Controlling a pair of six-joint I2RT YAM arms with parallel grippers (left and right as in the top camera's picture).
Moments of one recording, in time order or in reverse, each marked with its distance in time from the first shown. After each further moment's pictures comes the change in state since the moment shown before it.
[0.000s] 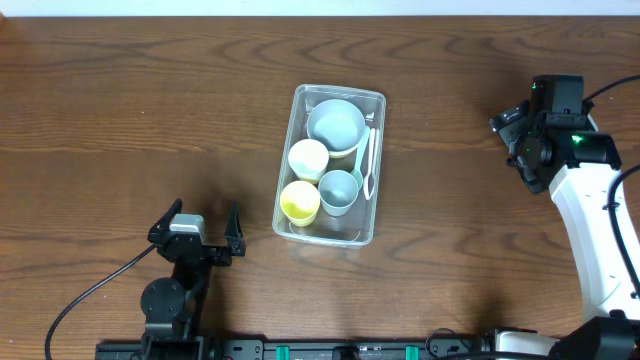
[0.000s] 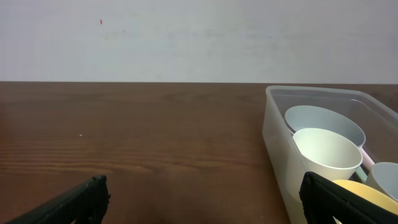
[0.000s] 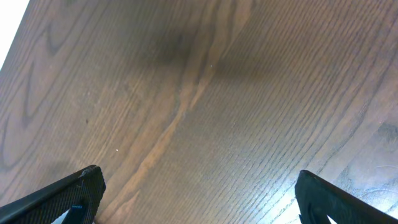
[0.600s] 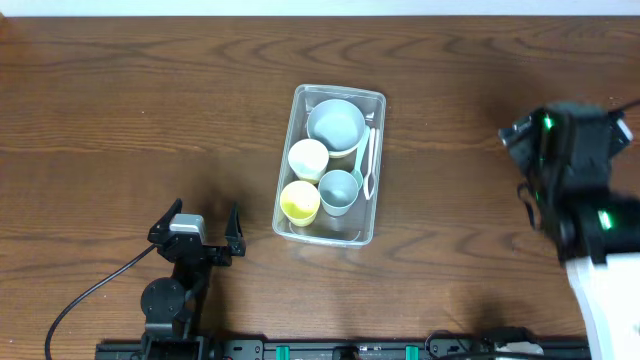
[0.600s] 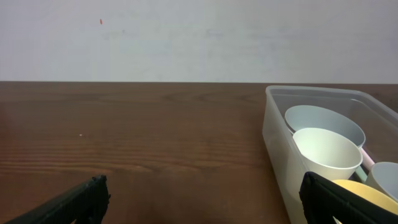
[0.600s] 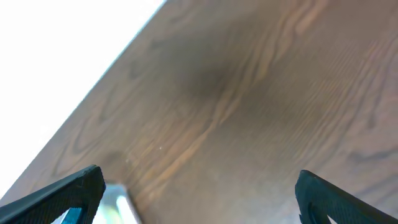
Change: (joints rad) left arm 0.000 0.000 0.001 -0.001 0.000 0.000; right arm 0.151 -0.406 0.000 -0.095 0.161 -0.093
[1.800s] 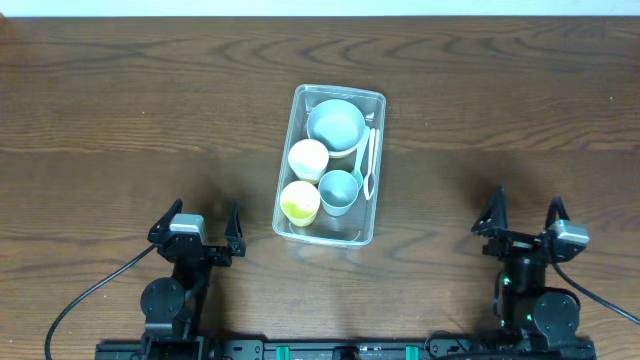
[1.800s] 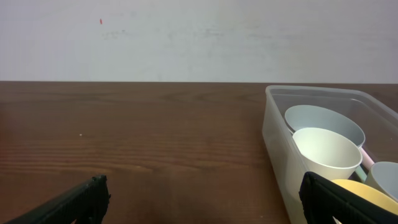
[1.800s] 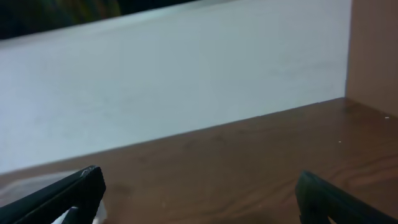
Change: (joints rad) left arm 0.000 0.000 0.002 -0.003 0.000 0.000; right arm 0.025 -1.036 -1.086 0.892 -0.114 -0.686
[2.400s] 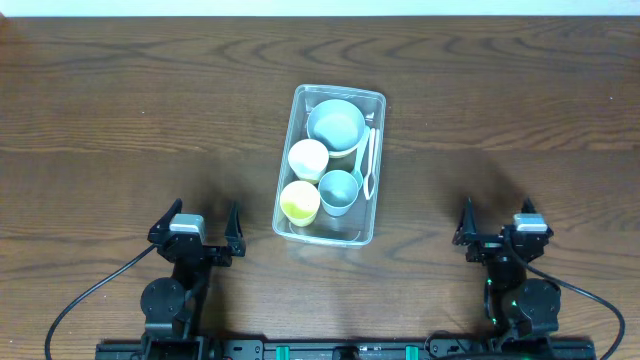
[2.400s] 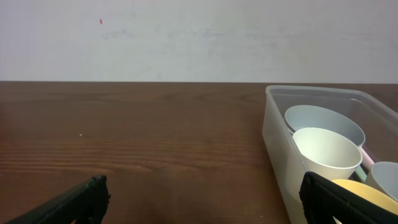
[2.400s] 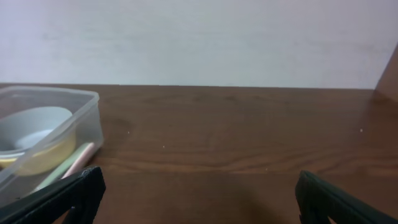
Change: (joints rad) left arm 0.000 0.000 0.000 0.000 0.000 0.000; right arm -0.006 -0.003 -0.099 -0.044 -0.124 -0.180
